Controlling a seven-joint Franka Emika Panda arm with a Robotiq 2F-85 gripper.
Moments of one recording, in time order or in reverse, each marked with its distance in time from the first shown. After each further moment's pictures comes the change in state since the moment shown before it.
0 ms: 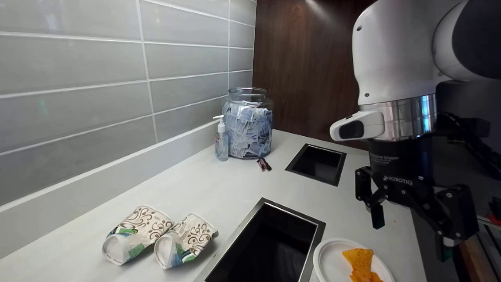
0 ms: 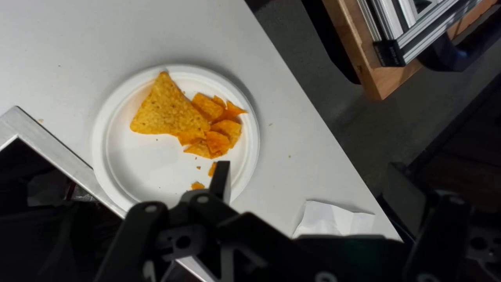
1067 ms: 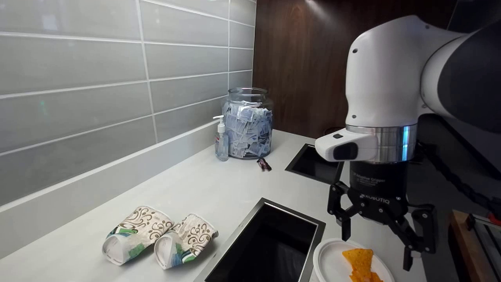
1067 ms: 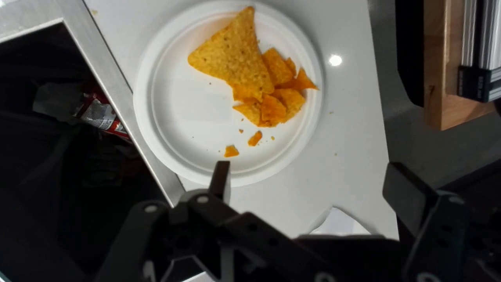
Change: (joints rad) arm -0.011 0.110 0.035 -0.020 -0.012 0.248 -0.324
